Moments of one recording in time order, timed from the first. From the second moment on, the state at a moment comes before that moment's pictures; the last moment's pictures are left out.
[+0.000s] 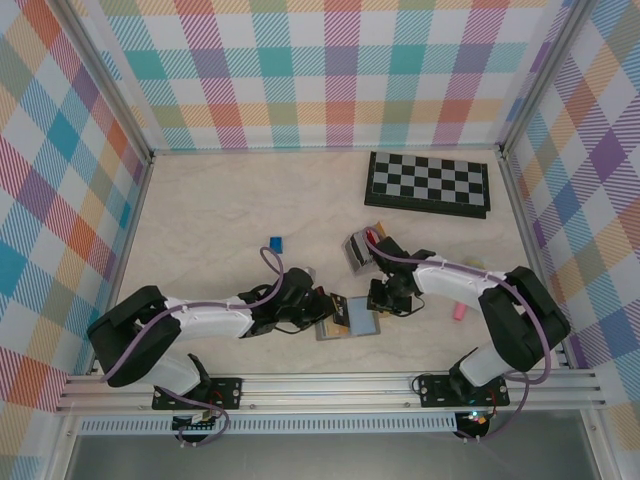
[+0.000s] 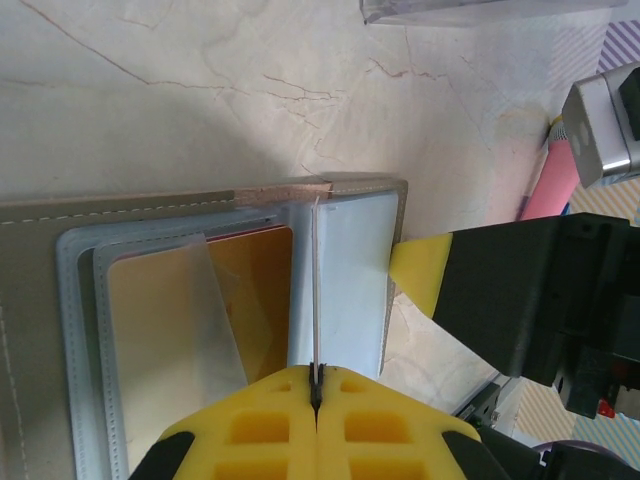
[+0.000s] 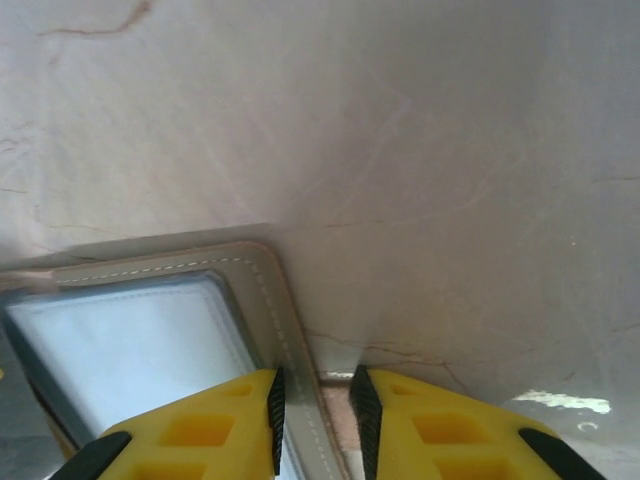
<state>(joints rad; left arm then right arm) -0.94 1.46 0.55 0.20 0.19 -1.29 0.63 1.52 0.76 -0.62 -0.19 0.77</state>
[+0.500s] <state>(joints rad) -0.97 1.51 0.53 0.26 0.17 -1.29 0.63 1.48 0.70 -0.55 -0.20 0.85</state>
